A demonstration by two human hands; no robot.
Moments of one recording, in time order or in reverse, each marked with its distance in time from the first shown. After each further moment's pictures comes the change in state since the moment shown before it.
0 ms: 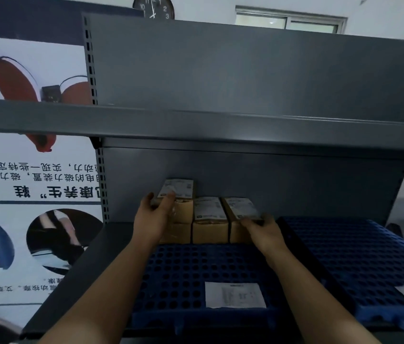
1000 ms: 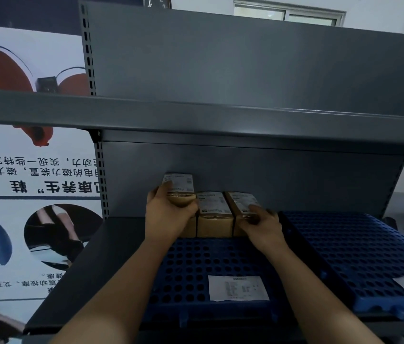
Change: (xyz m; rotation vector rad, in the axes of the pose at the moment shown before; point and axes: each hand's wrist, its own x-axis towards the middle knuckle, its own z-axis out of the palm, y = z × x) left_hand -0.012 0.005 0.017 0.300 0.045 0.262; right_hand -0.004 0.004 0.001 -0.267 0.042 -0.199
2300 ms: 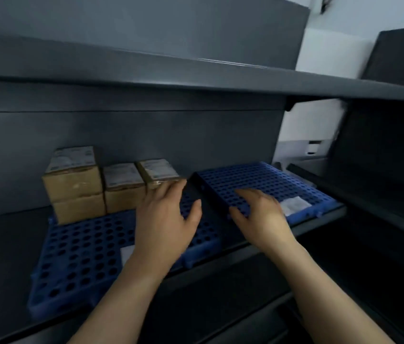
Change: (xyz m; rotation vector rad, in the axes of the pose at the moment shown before) left_hand -0.124 0.070 0.067 0.272 -0.337 0.540; right_hand -0.130 0.047 -0.129 -0.536 0.257 -0.070
